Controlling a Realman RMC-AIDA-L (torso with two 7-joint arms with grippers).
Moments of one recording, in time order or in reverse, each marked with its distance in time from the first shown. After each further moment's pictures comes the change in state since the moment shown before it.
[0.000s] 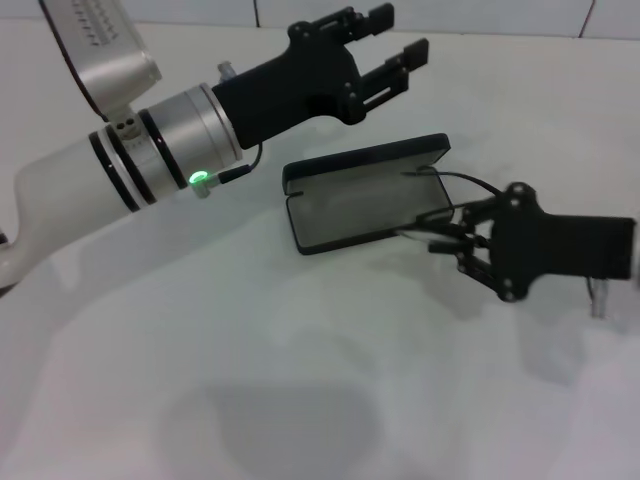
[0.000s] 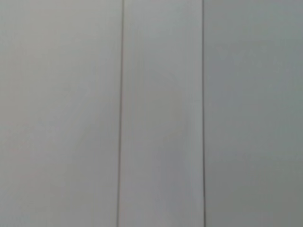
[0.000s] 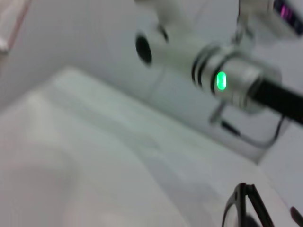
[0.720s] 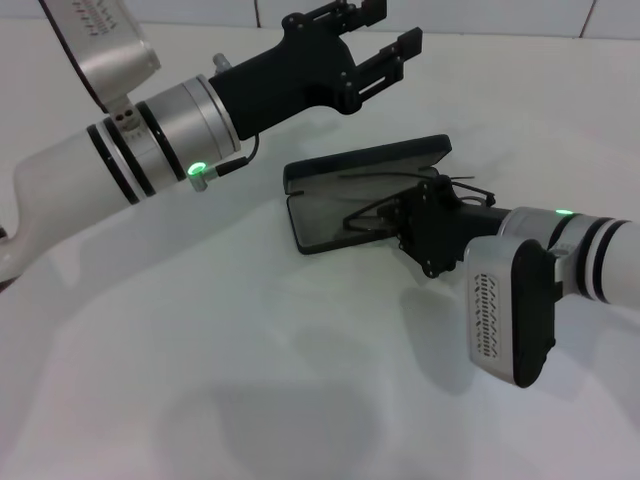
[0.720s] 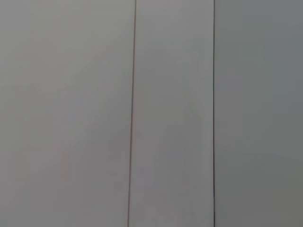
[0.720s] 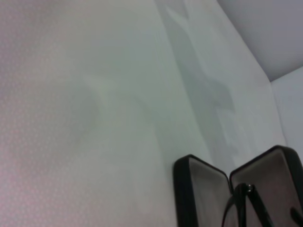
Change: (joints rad) left arm -0.008 -0.001 0.000 -0.008 -0.017 -0.017 -0.008; right arm 0.032 0.001 -0.629 -0.136 0.010 0.868 0.000
